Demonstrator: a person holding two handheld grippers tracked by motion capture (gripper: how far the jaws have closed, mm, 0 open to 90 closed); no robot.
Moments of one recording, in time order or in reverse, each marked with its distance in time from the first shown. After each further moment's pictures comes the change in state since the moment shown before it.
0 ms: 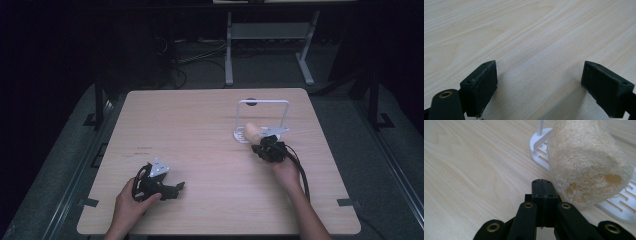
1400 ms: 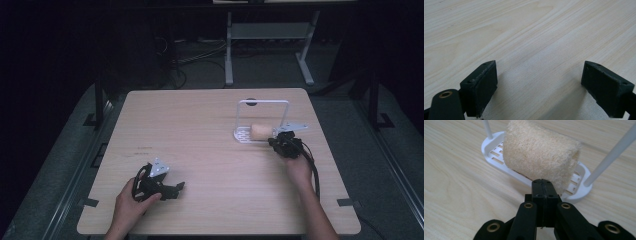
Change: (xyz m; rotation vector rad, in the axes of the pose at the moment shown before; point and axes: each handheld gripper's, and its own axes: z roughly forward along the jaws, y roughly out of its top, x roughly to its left) left arm 0.000 0.000 0.000 0.000 0.000 -0.001; right arm -0.040 -0.012 -0.019 -0.052 -0.133 0.094
